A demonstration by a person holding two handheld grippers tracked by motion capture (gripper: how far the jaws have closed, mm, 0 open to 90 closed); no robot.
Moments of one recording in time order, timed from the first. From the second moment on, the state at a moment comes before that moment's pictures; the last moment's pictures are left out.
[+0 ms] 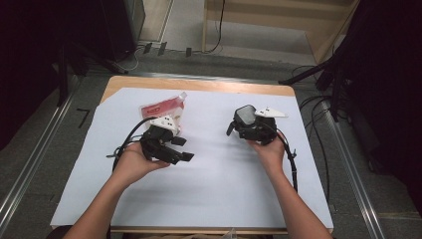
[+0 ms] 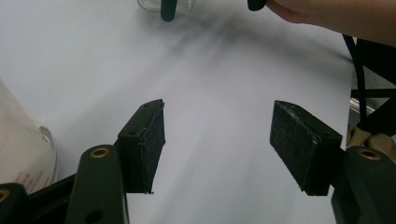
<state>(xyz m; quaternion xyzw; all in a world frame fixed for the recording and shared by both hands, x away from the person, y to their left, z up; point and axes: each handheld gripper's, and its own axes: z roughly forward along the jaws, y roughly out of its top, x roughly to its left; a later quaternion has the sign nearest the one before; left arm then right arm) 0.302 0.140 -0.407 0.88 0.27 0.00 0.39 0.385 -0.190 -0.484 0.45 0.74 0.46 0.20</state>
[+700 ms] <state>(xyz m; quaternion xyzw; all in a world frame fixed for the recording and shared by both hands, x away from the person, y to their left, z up) 0.303 0.144 -0.409 0.88 0.28 0.01 0.39 0.342 -0.160 -0.466 0.37 0.78 0.48 0.18</state>
